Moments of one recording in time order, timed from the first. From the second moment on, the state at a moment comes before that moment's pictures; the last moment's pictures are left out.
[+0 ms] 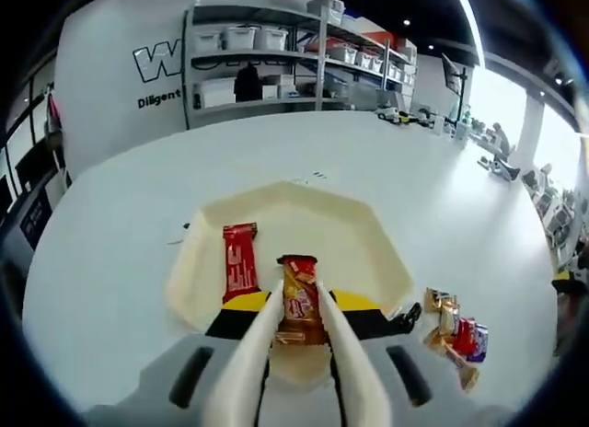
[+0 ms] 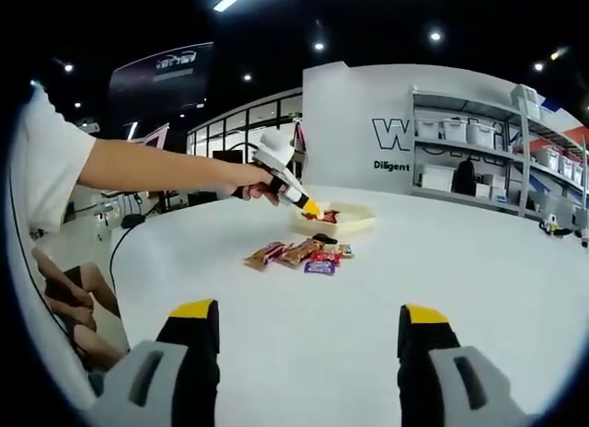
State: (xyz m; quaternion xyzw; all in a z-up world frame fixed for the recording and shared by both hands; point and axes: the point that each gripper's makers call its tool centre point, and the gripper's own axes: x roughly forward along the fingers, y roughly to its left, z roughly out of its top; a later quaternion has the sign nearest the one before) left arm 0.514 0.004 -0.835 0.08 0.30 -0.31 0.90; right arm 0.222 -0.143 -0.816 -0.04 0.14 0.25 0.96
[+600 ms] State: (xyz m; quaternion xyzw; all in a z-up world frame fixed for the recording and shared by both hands) left arm 0.558 0.003 -0.845 0.08 0.29 -0.27 0.91; right arm 0.223 -0.156 -0.820 -0.04 0.14 0.24 0.96
